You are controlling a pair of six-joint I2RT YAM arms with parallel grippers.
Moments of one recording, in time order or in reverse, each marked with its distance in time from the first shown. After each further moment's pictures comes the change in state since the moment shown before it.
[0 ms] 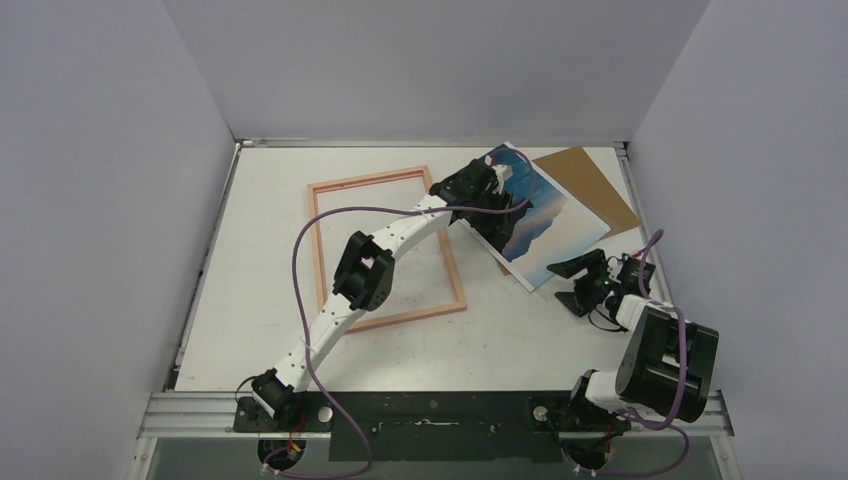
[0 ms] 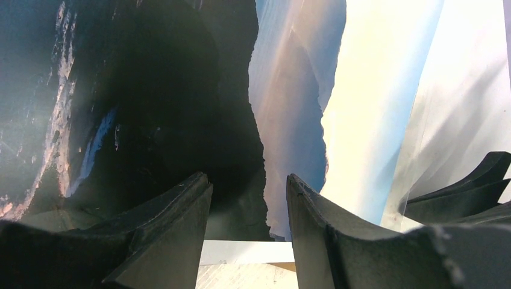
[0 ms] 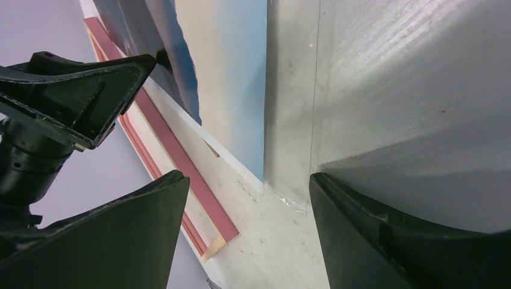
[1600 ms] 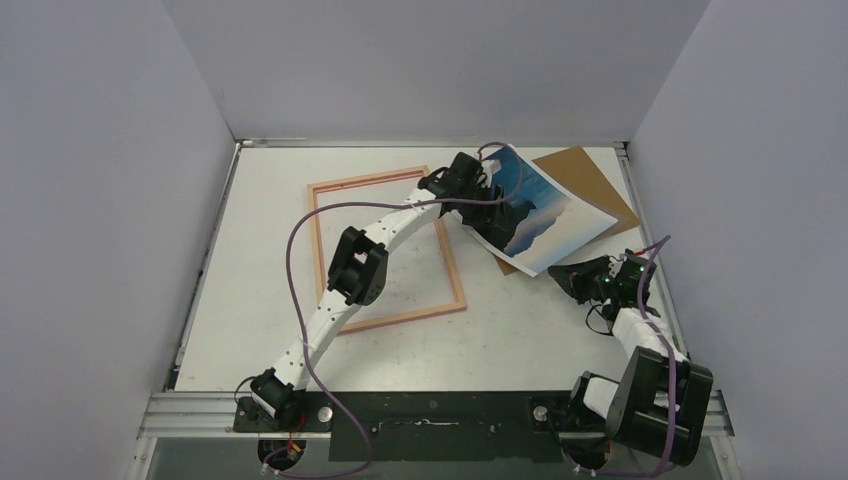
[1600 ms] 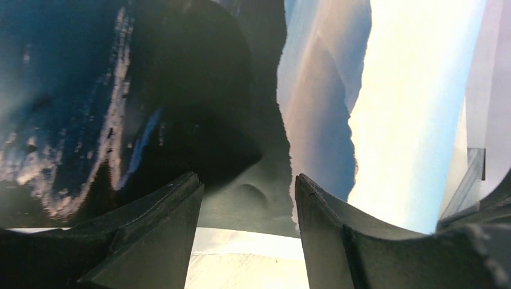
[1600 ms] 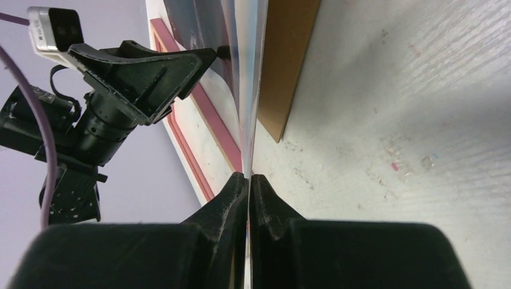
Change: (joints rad) left arm 0.063 0.003 0.003 0.005 0.135 -0.047; right arm 0.039 -0.191 -0.062 0.081 -0.020 0.191
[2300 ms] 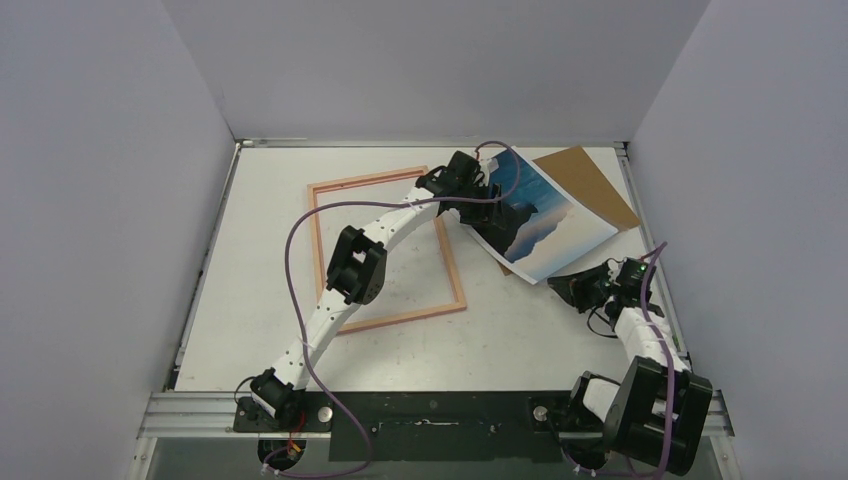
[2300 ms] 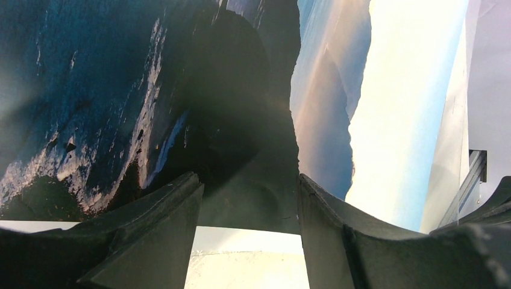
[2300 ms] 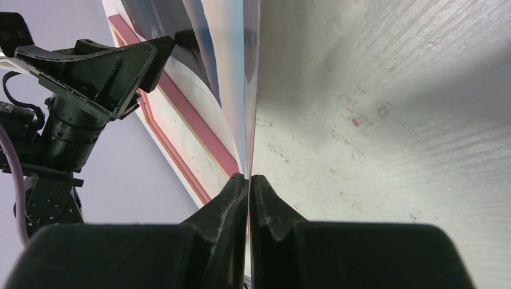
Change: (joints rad) left arm 0.013 -0.002 -0.001 -0.005 0.000 0.005; right arm -0.001 -0.068 0.047 -0.277 0.036 -0.039
